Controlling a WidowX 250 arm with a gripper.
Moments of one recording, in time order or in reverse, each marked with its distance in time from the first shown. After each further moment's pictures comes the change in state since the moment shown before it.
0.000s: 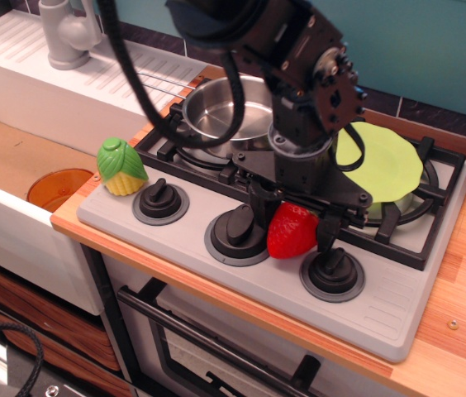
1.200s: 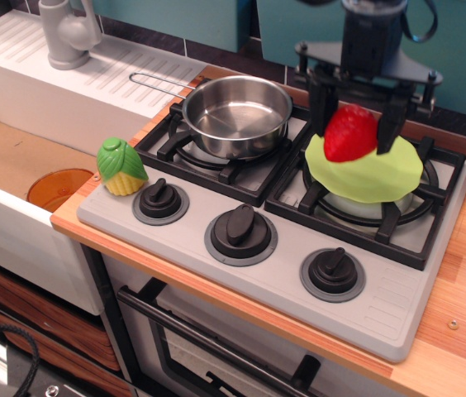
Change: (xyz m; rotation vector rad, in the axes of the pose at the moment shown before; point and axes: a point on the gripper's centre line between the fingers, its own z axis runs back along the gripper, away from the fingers) arm 0.075 -0.015 0.032 -0.042 0.110 -0.003
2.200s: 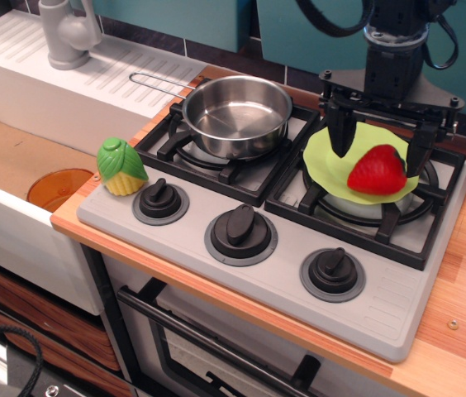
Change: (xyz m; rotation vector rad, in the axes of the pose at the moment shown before) arm 0.001 -0.015 -0.013 -0.034 -0.004 -0.003
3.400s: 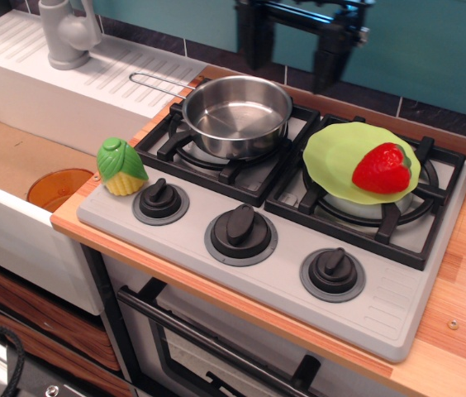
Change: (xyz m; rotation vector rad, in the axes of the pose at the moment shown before) arm -0.008 0.068 0.070 0.052 0.145 -0.129
